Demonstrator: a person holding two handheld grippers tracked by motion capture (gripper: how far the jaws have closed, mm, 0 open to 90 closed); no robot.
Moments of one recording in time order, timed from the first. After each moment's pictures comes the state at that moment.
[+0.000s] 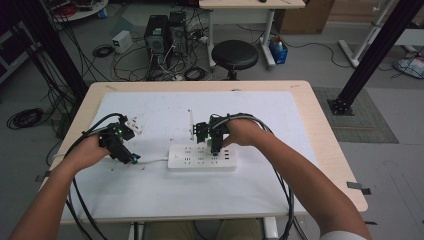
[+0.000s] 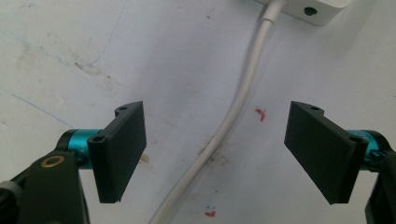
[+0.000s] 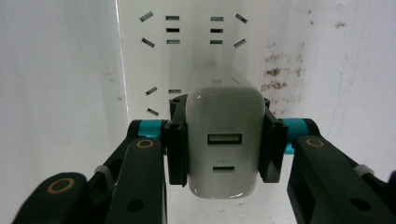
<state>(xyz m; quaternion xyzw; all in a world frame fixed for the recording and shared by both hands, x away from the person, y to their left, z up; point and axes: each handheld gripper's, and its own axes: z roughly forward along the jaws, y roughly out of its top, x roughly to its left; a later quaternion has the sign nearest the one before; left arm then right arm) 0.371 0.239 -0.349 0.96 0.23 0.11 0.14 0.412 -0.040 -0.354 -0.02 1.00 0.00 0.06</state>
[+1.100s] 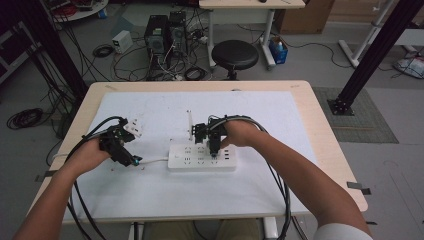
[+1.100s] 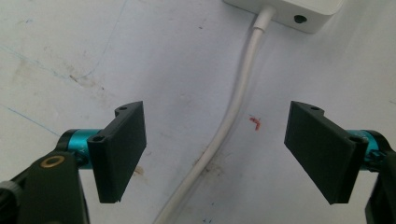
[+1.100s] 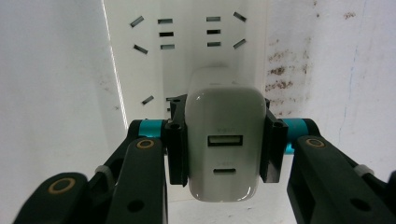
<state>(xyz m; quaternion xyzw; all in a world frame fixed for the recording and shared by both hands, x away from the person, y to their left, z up) 0.365 0.238 -0.355 0.96 0.21 0.12 0.16 0.413 -0.033 -0.363 0.01 1.00 -0.02 0.06</state>
